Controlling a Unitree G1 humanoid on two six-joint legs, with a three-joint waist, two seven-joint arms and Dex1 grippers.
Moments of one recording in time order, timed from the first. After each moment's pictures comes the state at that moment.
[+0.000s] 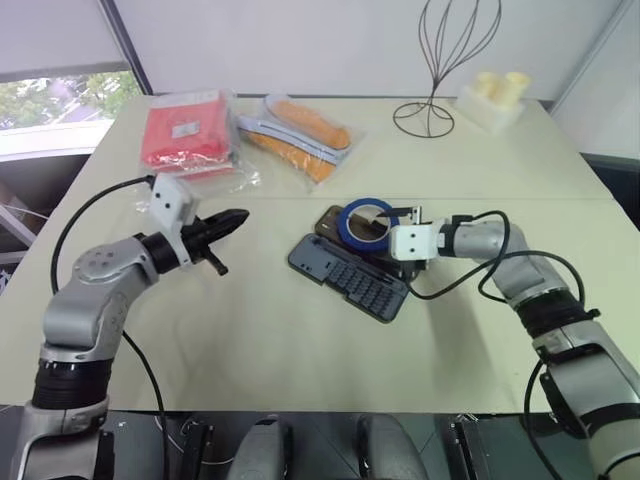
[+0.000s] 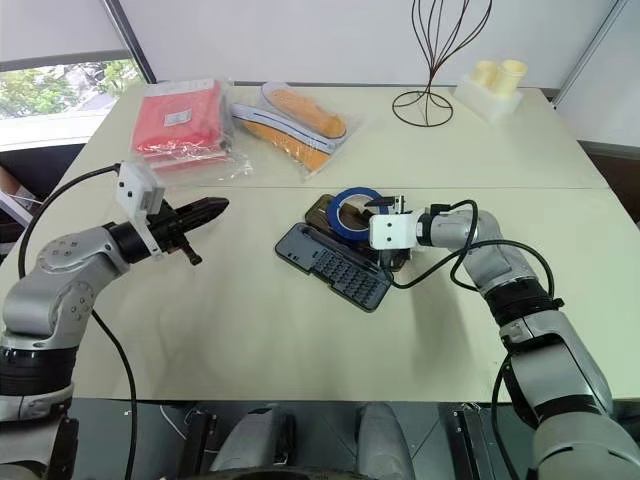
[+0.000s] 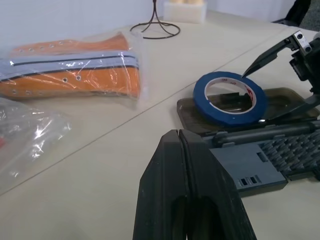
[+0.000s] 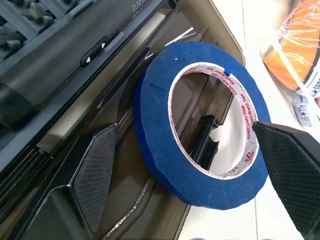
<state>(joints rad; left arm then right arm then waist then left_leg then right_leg) -0.37 0.64 0.15 -0.20 -0.51 0.52 -0.74 -0.77 -0.67 0.34 0.56 -0.29 -0.40 0.85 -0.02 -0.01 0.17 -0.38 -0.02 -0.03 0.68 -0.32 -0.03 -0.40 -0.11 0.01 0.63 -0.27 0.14</state>
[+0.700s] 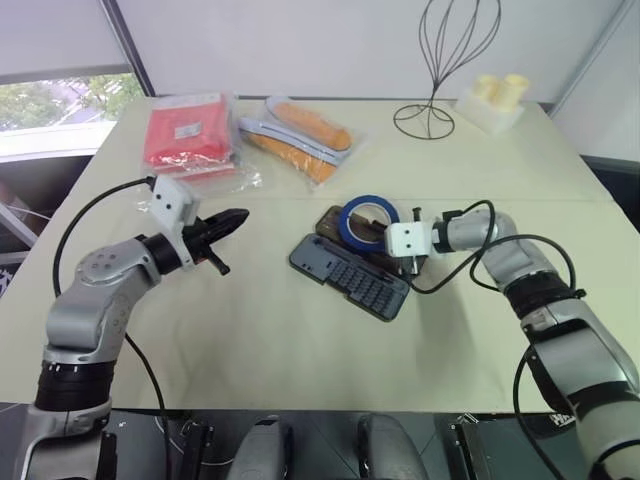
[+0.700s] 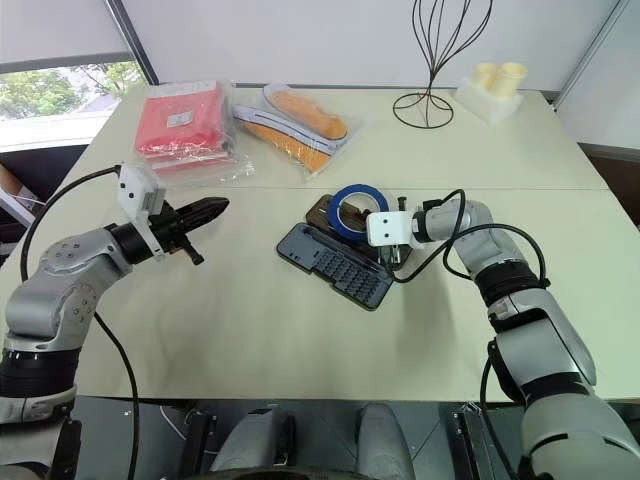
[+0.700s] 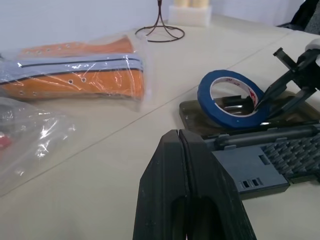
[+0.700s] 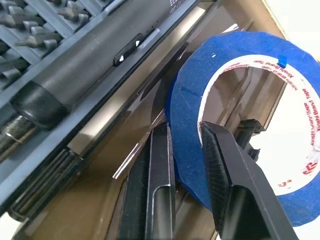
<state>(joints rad) -0.37 0.63 0.15 -0.20 -0.51 0.51 -0.71 -0.89 -0.63 0.39 0.77 -0.27 -0.45 1.02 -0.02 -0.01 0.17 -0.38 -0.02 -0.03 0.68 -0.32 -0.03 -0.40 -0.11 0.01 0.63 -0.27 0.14</state>
